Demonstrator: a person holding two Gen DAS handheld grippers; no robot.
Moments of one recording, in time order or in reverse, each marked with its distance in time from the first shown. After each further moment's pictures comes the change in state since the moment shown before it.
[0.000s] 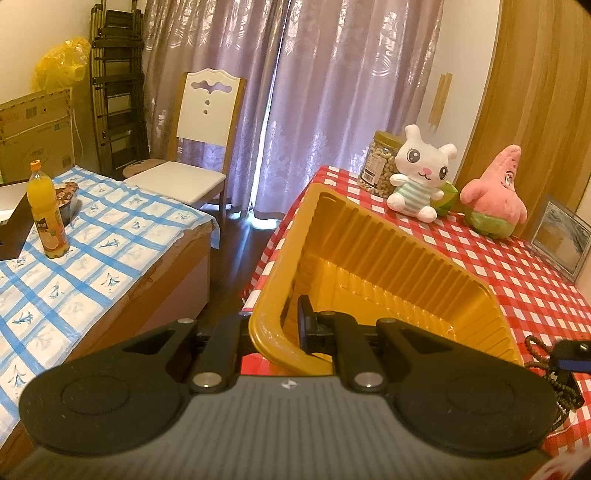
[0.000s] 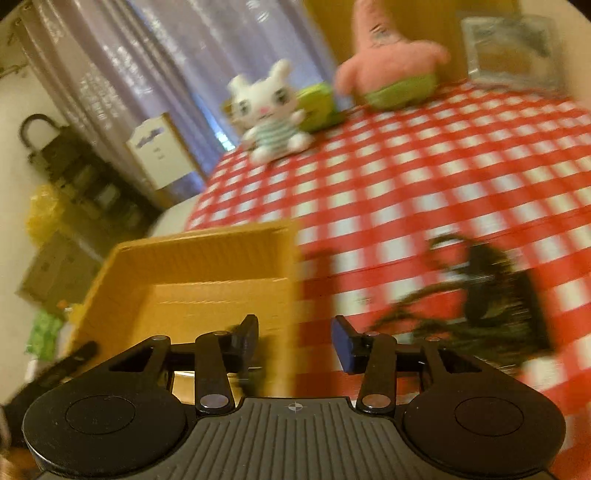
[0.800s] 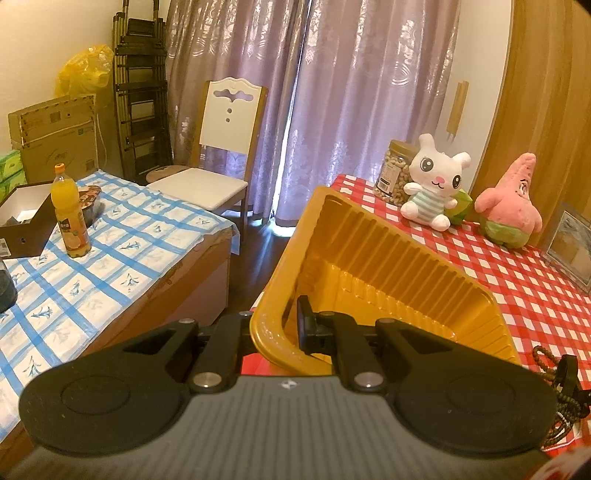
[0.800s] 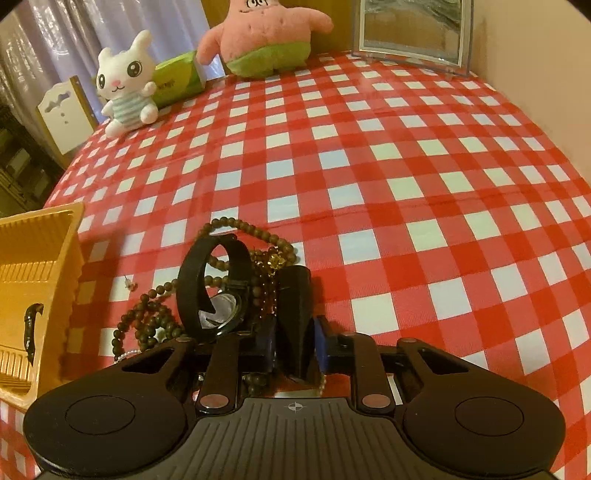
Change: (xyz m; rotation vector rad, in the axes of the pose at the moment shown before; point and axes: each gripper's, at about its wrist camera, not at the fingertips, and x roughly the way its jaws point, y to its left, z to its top) left arm -0.015 -0.016 -0.002 -0.020 -0.026 0.079; right arm 0.016 -0.127 0.016 -0.031 0.122 -0.235
